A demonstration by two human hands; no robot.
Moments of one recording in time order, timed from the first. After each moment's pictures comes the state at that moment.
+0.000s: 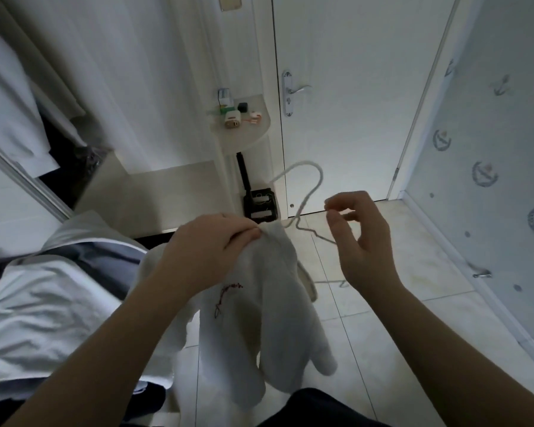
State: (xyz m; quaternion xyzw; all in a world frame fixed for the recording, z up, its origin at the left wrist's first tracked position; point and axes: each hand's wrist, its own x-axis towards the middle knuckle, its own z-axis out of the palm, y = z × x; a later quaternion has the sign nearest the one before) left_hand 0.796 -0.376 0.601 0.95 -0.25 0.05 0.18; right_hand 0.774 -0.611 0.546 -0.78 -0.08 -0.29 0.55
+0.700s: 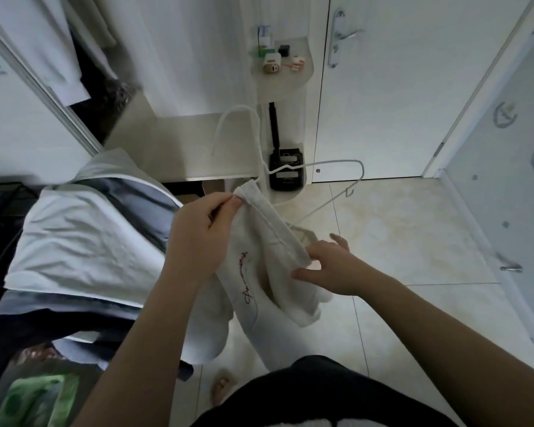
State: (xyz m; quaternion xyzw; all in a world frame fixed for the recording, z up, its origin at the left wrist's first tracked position) left_hand 0.755 -0.334 0.539 0.90 -0.03 0.20 0.39; right_hand 0.788 -0.573 0.433 -0.92 -0.22 0.16 0.27
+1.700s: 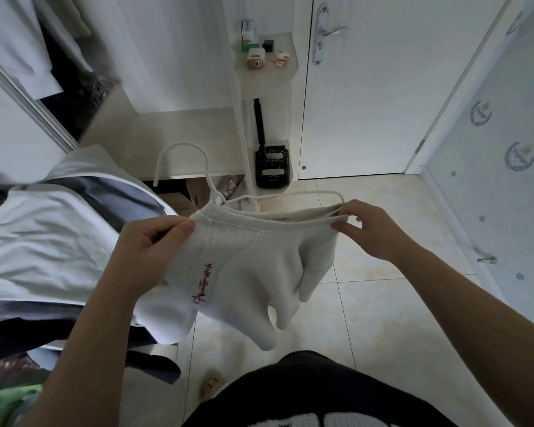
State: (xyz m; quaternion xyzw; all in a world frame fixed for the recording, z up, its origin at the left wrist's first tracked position) left_hand 0.739 -0.279 0.531 0.87 -0.02 0.09 0.48; right_hand 0.830 -0.656 0.438 -0.92 -0.15 0.01 0.37
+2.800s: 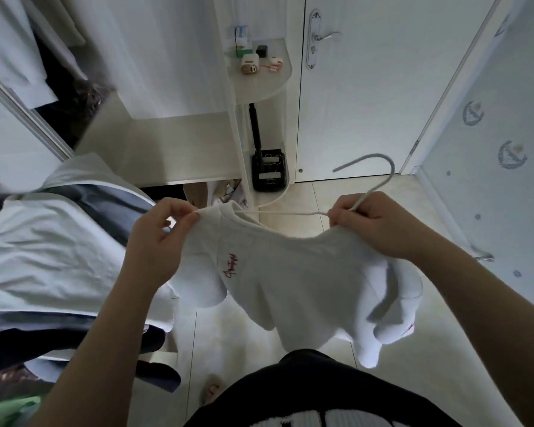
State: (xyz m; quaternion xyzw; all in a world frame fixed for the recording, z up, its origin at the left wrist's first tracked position) left_hand 0.769 -0.289 0.513 0.89 -0.02 0.17 0.42; right_hand 0.793 -0.634 0.536 -0.87 -0.16 0.09 0.45
